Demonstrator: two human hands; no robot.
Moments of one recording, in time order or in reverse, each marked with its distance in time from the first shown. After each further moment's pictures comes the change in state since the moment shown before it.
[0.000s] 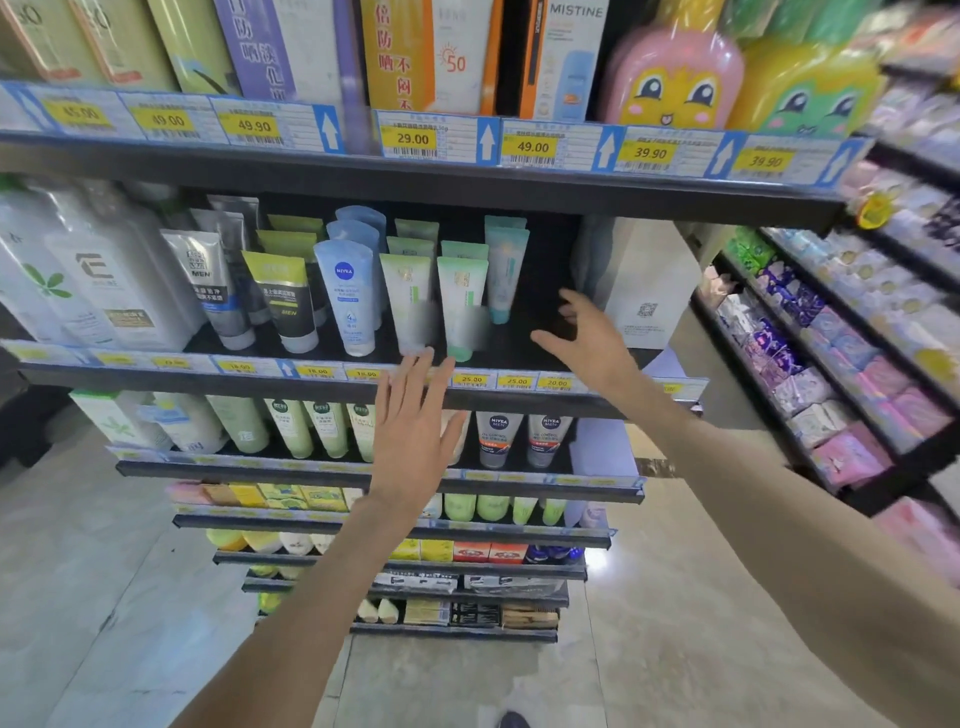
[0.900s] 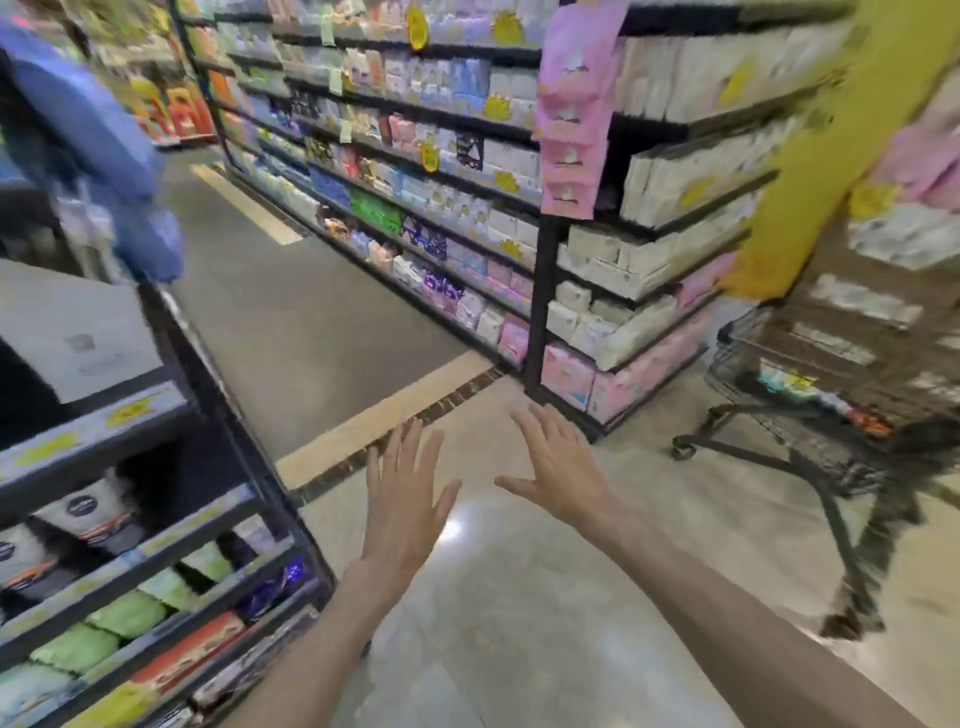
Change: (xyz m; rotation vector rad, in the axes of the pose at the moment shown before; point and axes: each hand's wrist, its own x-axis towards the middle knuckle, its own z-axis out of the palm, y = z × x) left_hand -0.135 0.469 0.139 -0.201 -0.449 0.565; right_hand -0.438 0.324 -0.251 -0.526 0.169 0.448
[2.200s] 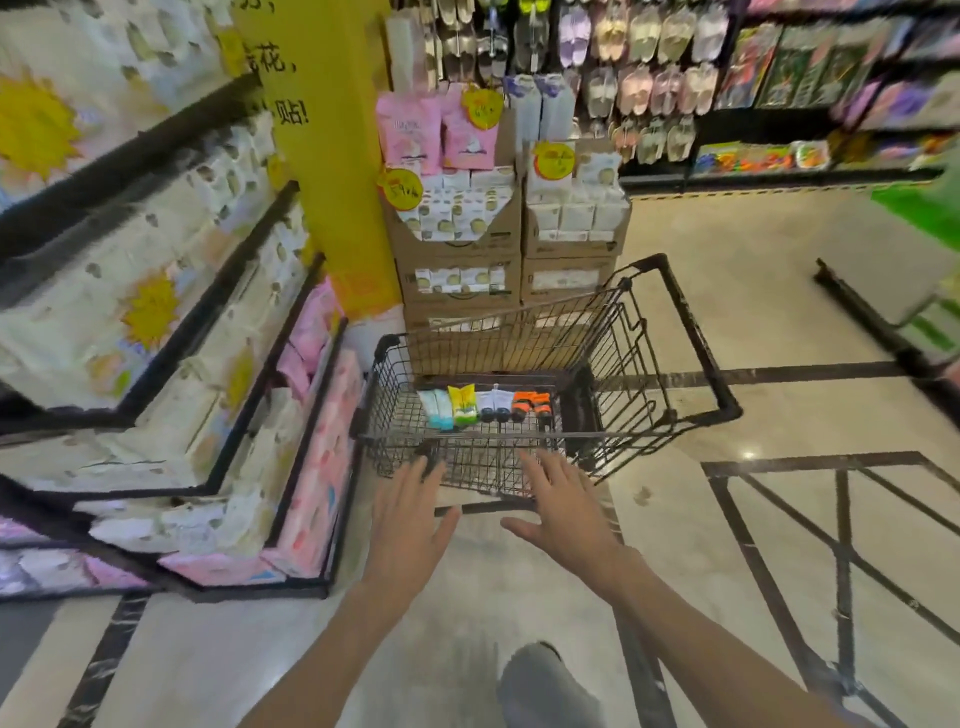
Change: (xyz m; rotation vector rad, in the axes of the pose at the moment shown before) left_hand 0.485 0.625 0.351 -0.233 -0.436 0.784; right_hand 0.020 0.699 -0.115 -0.045 0.062 0.954
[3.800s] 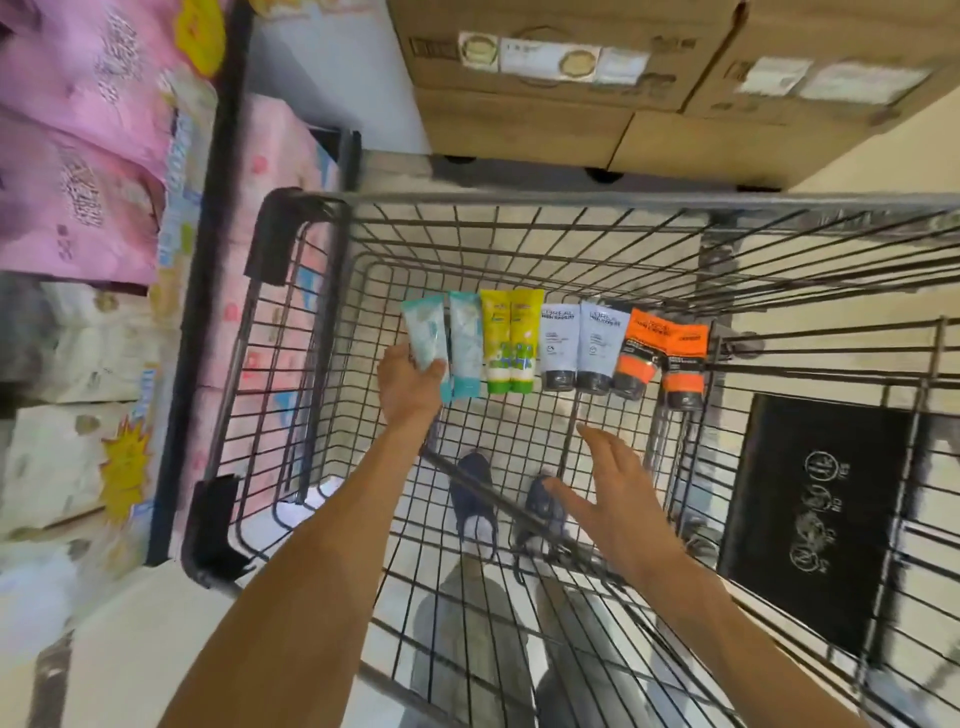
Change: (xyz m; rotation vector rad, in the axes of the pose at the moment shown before) left_hand 0.509 -0.225 0.391 -0.620 -0.131 -1.052; right_hand 0.467 0.163 0.303 0.372 -0.563 0.278
